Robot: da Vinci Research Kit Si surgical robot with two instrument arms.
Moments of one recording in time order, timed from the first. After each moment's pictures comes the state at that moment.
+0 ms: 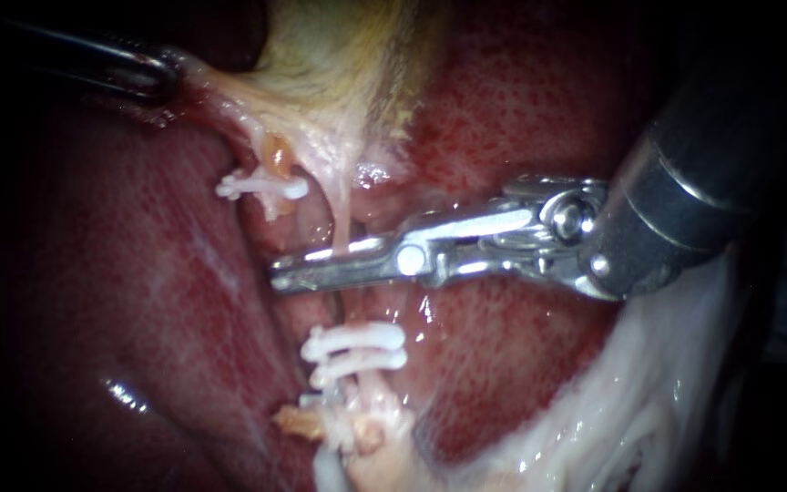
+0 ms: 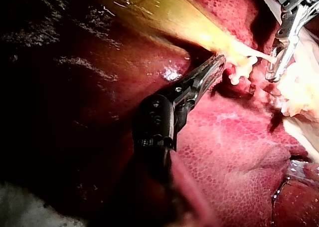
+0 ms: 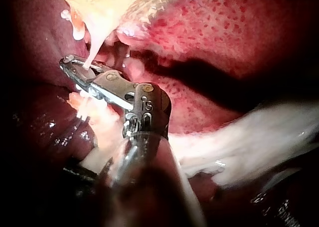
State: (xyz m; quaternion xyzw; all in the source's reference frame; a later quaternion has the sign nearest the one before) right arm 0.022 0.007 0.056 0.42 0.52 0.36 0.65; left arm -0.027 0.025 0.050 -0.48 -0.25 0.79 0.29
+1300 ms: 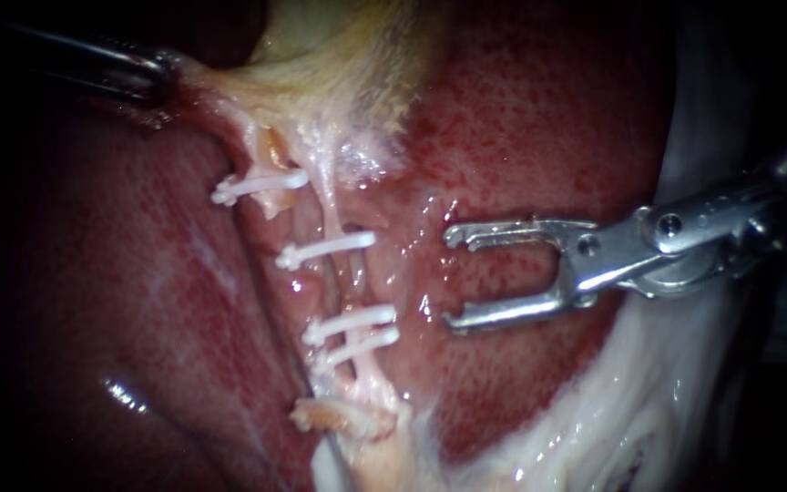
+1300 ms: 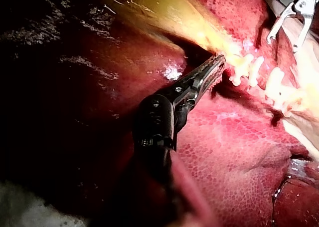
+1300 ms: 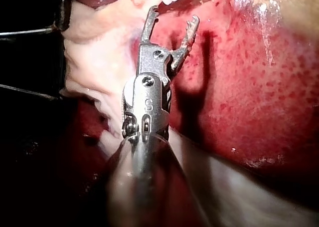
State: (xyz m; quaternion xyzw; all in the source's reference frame) right arm 0.009 0.003 0.057 0.21 0.57 0.12 0.78; left arm -0.027 0.025 0.050 -0.48 -0.25 0.79 0.29
